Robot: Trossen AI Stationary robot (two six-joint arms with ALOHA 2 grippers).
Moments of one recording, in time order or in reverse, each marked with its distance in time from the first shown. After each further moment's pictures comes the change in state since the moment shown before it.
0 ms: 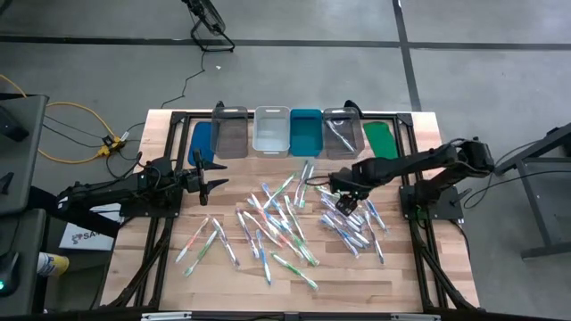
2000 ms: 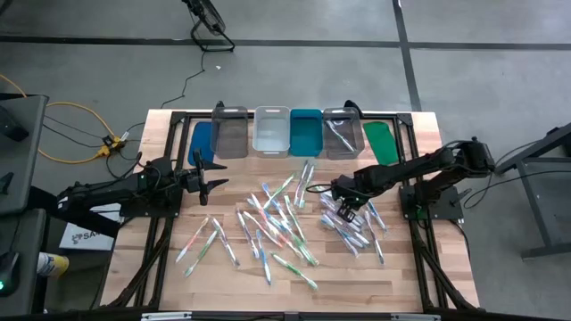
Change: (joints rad) left arm 0.000 0.000 0.000 0.000 0.000 0.000; right arm 0.034 -0.001 -0.142 0.232 -0.041 -0.071
